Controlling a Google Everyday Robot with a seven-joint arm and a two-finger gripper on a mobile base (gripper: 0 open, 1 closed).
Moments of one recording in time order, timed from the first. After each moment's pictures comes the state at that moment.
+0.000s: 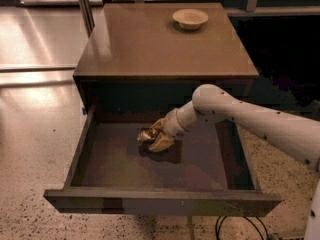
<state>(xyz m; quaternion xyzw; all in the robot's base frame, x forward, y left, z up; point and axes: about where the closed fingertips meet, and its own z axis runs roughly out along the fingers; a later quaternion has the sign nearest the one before) 0.590 0.016 0.623 -0.67 0.64 0.22 0.30</state>
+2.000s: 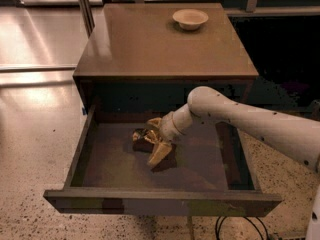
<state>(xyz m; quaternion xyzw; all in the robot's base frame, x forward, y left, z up) 0.573 0.028 0.622 -0.69 0.63 0.23 0.29</state>
